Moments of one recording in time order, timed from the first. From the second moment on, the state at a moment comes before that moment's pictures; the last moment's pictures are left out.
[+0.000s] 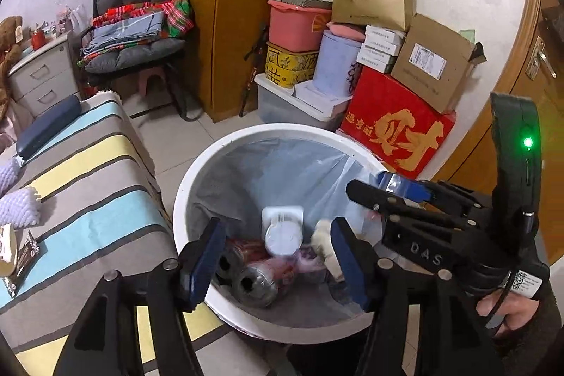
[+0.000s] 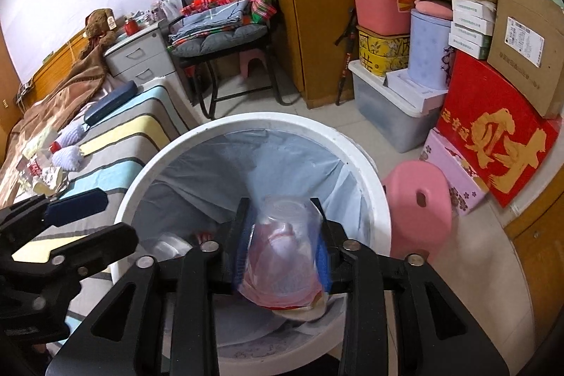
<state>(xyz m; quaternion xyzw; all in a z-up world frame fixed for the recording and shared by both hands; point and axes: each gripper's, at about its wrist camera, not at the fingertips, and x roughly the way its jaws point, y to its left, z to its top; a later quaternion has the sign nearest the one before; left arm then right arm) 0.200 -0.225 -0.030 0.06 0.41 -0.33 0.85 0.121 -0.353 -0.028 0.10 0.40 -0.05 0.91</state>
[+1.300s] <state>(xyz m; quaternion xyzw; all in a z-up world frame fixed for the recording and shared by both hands) 0.173 -0.086 0.006 0.02 0.36 -0.21 0.91 0.116 -0.275 0.002 0.07 0.35 0.02 0.94</state>
